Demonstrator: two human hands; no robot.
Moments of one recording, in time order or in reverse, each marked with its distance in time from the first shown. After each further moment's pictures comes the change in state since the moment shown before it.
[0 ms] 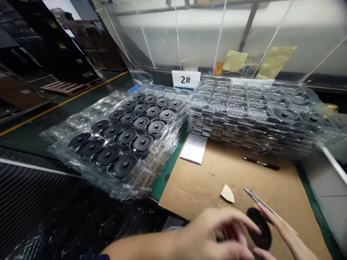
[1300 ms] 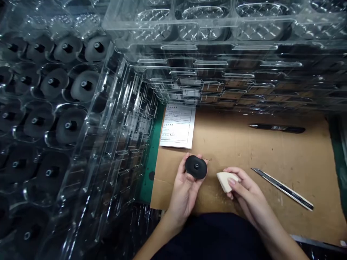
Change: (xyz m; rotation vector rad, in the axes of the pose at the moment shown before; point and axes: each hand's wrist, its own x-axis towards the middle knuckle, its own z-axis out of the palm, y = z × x) left_hand 0.063 -0.097 -0.067 -0.823 0.703 -0.004; right_hand 0.070 -0.010 0.082 1.299 -0.172 1.115
